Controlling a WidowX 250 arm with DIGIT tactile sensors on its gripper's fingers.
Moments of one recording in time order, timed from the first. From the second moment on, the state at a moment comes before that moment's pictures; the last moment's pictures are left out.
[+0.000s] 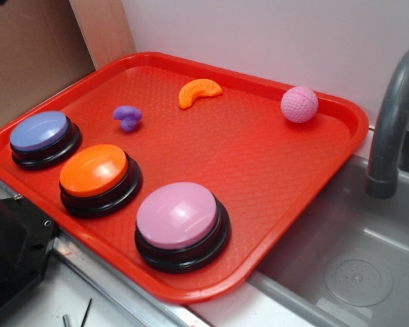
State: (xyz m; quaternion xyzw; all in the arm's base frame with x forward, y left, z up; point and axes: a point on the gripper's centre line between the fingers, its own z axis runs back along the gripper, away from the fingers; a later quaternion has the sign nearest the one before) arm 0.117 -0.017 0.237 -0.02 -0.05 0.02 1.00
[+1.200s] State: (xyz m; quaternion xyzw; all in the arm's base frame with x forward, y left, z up) arm 0.152 -0.008 0.182 -0.02 -0.09 0.13 0.99
